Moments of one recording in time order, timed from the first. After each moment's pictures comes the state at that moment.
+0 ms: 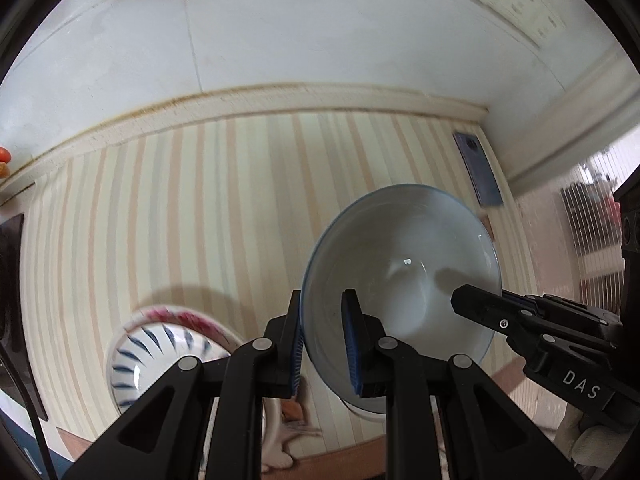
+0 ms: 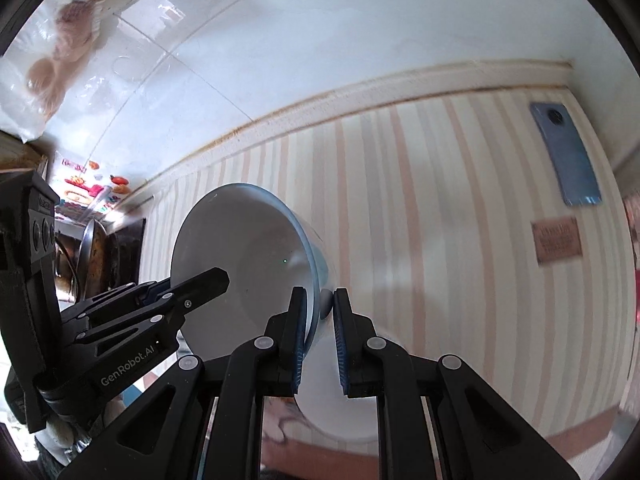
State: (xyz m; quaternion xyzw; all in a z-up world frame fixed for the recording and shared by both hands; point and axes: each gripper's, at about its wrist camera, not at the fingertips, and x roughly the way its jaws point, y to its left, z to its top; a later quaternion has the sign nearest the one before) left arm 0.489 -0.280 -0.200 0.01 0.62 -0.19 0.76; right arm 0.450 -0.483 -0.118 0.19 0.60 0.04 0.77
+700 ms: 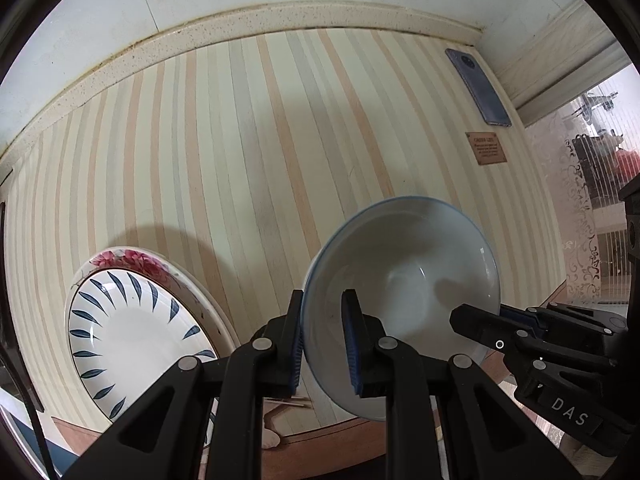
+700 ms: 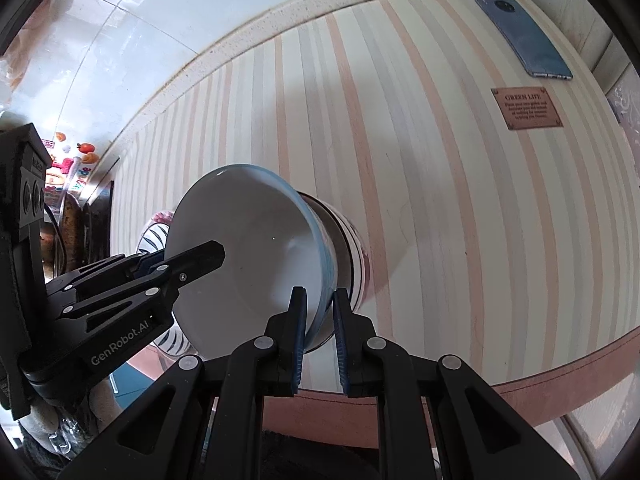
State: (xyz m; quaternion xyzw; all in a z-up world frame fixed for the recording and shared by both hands) left arm 0.446 -0.307 -0.257 0.06 0.67 -0.20 0.71; right arm 0.369 -0.505 -0.184 0.21 0.67 0.01 0.72
